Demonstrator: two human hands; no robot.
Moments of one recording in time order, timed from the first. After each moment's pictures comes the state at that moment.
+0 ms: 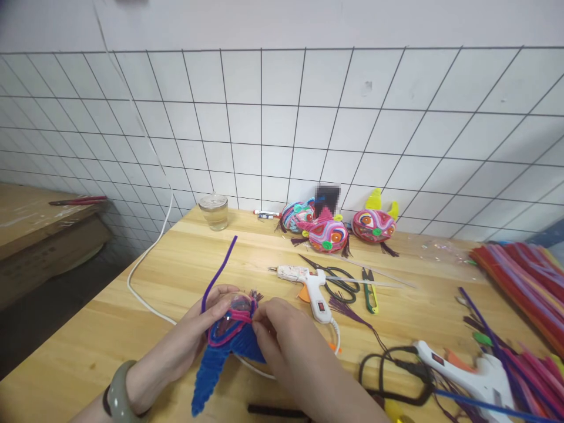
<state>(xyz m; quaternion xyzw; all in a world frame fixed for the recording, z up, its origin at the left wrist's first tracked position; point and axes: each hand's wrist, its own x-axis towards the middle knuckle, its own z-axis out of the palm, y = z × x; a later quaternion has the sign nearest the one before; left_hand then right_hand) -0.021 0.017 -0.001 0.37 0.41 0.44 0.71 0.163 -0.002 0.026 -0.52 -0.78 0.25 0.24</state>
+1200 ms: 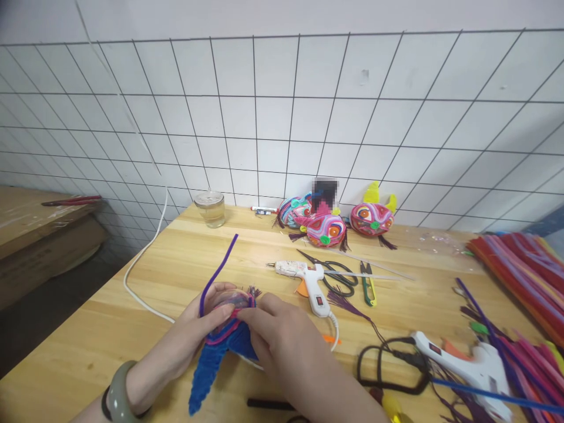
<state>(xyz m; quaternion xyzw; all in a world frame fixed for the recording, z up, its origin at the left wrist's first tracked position) -0.019 0.015 -0.003 0.39 0.43 0.46 0.68 0.162 -0.002 0.026 -0.40 -0.86 0.15 0.27</state>
